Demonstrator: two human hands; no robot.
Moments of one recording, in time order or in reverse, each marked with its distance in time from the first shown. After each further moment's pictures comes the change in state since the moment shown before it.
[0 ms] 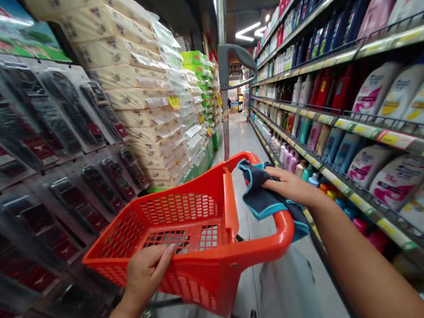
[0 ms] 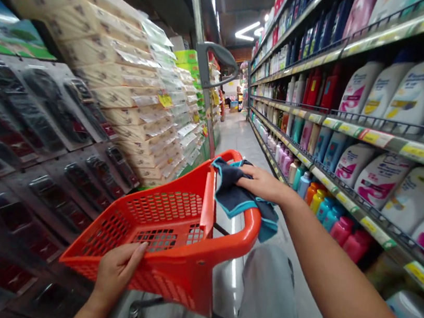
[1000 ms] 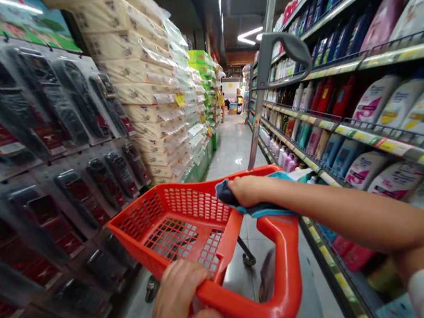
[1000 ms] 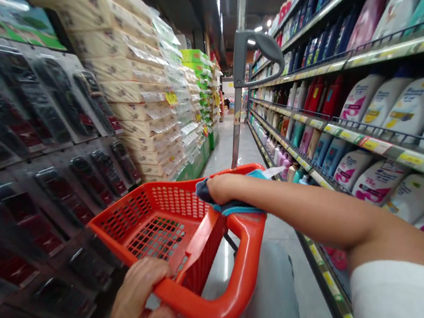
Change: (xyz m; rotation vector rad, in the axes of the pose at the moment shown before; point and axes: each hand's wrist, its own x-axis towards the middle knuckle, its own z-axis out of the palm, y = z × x) left_hand -0.027 0.084 -0.026 -0.129 0.173 0.244; right_hand 0.049 -0.103 0.086 -0.738 -0.413 -0.021
